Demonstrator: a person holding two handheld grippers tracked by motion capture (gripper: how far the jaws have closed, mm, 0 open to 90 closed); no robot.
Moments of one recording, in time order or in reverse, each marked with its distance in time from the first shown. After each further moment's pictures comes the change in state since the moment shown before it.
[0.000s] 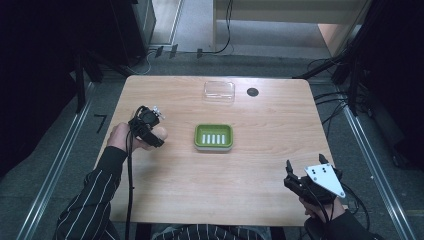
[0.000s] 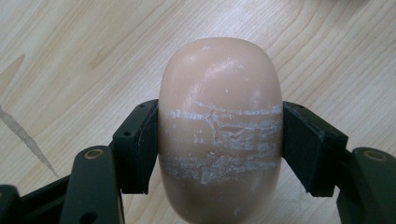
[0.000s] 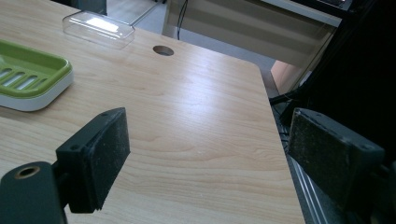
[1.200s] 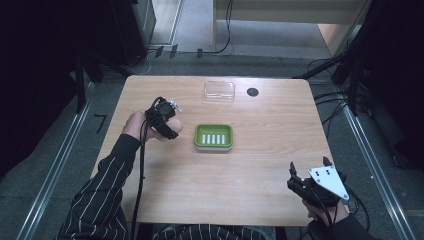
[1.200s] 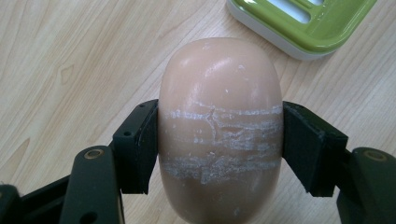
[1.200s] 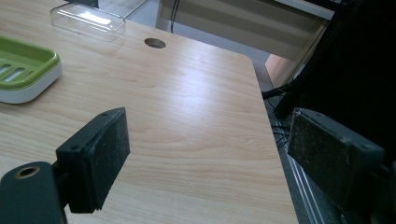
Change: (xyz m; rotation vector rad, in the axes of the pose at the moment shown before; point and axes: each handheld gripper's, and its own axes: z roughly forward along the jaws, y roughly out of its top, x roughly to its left) left arm -0.010 0.048 0.000 -0.029 -0.025 0.130; right arm -0.006 -0.005 -0.004 0.022 -0.023 0.006
